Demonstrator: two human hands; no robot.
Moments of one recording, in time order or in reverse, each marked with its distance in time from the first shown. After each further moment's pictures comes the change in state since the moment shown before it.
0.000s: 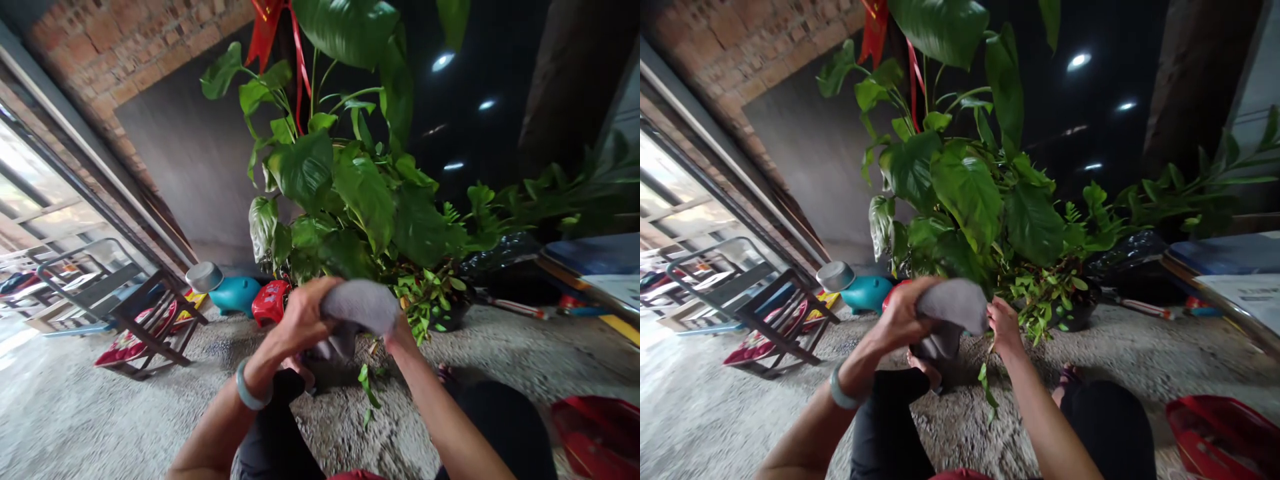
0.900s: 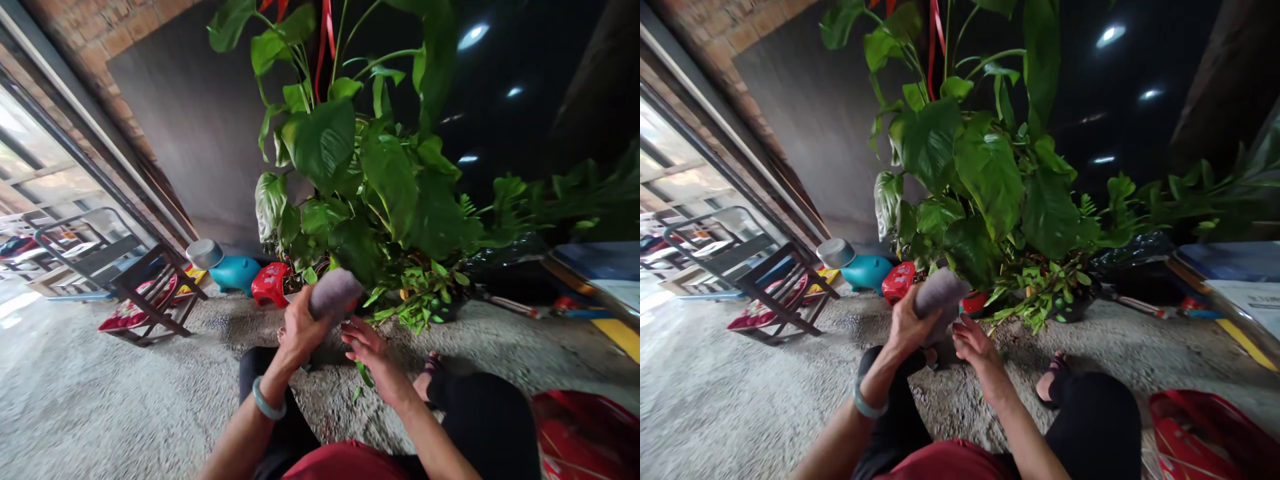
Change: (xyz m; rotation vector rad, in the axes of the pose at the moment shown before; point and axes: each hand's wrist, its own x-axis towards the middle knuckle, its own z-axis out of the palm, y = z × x) left_hand -0.069 -0.049 0.046 0.124 0.270 -0.448; right_hand -0.110 0.005 0.010 -0.014 -0.290 0.244
